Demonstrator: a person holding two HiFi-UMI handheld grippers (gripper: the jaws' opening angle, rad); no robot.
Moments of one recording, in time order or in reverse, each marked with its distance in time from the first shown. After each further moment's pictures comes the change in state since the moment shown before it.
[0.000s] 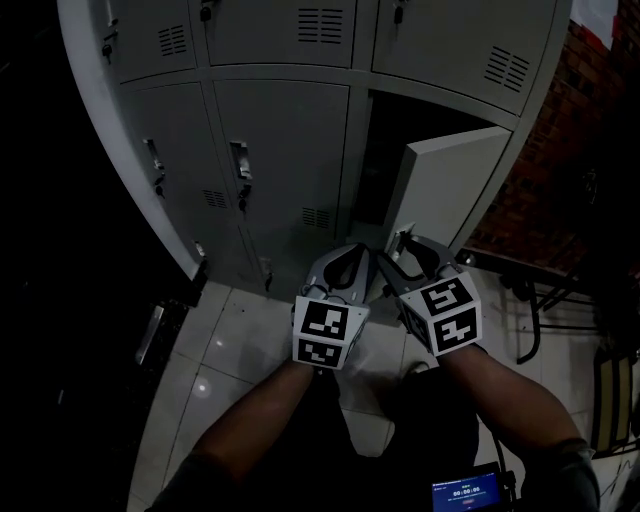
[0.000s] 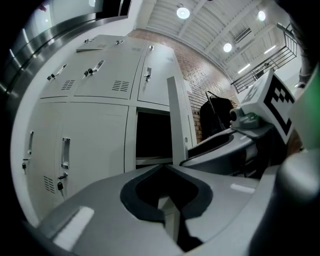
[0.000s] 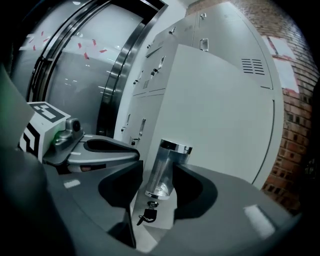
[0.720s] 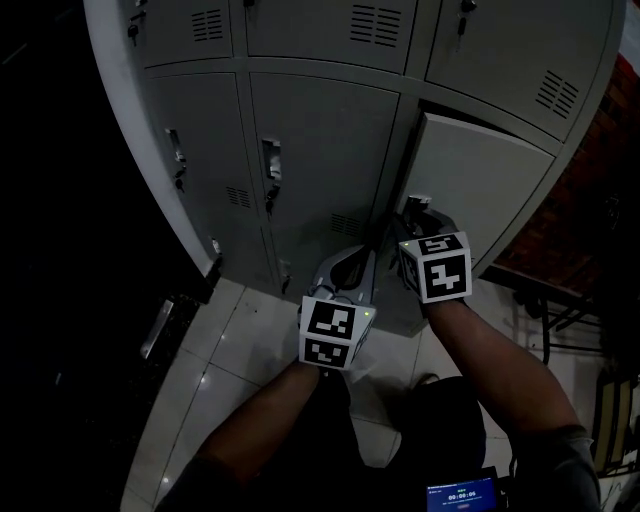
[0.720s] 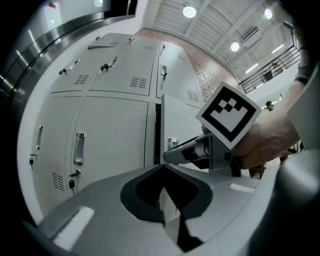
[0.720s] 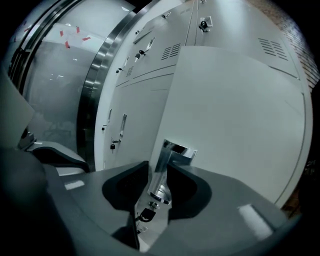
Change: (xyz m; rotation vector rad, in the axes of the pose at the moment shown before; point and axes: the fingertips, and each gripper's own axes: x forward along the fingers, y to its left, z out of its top) left arm -0.002 0.059 -0.014 -0.036 0.009 0.066; right arm 0.106 -0.031 0.020 0.051 0.068 -0.111
